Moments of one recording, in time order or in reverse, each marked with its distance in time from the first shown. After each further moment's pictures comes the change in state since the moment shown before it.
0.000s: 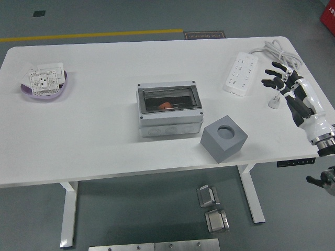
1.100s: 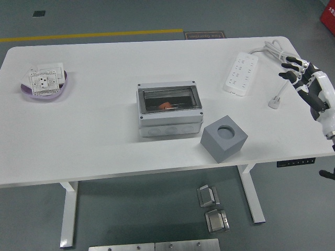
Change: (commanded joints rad) left arm -0.021 -0.001 -0.027 0.000 0.012 0.000 0.004; right arm -0.019 -0.003 0.099 -0.017 -0.123 -0.036 -0.023
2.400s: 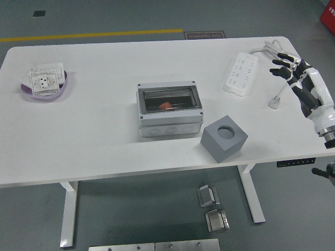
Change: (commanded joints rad) left arm 0.004 -0.013 -0.080 0.000 0.073 -0.001 0.025; right arm 0.037 -0.005 -0.067 0.033 0.082 0.003 0.014
